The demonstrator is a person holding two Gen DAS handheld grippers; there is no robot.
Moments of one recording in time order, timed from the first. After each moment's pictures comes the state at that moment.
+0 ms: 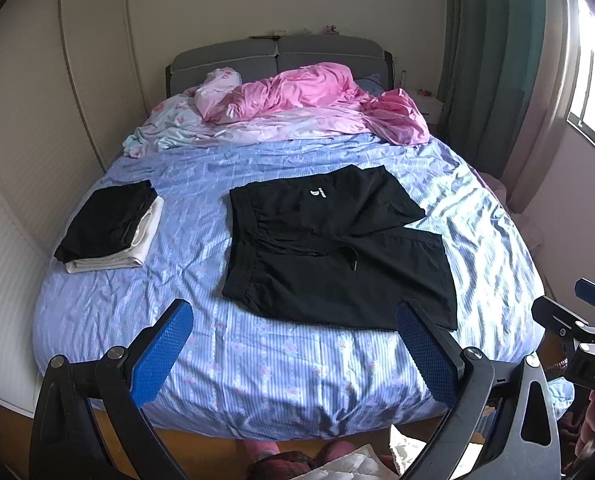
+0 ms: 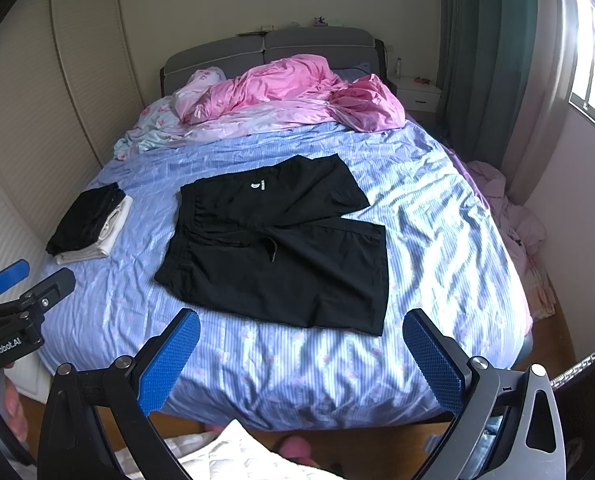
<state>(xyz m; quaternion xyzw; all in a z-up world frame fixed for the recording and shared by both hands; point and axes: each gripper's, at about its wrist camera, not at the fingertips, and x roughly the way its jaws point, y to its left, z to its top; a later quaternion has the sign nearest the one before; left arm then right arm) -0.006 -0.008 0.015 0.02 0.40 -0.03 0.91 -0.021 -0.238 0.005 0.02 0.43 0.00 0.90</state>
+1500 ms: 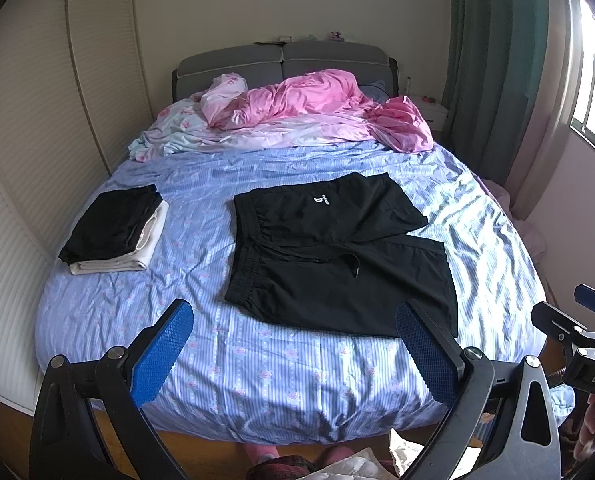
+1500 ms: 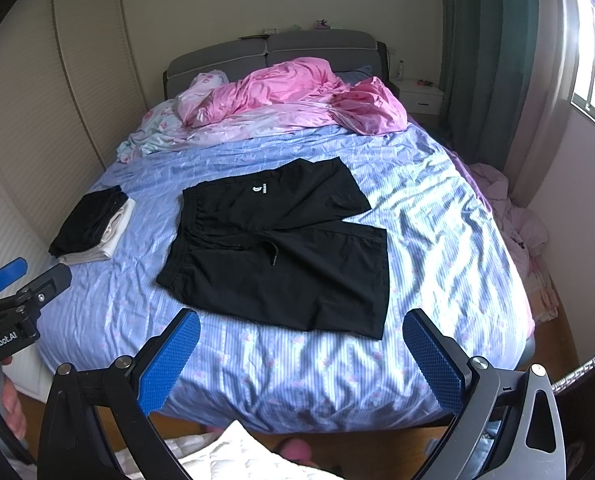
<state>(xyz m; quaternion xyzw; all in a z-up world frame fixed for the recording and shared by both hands) 0.002 -0.004 0.025 0.02 0.40 -0.03 0.92 -0.018 -0.237 0.012 0.02 0.43 0.00 0.90</state>
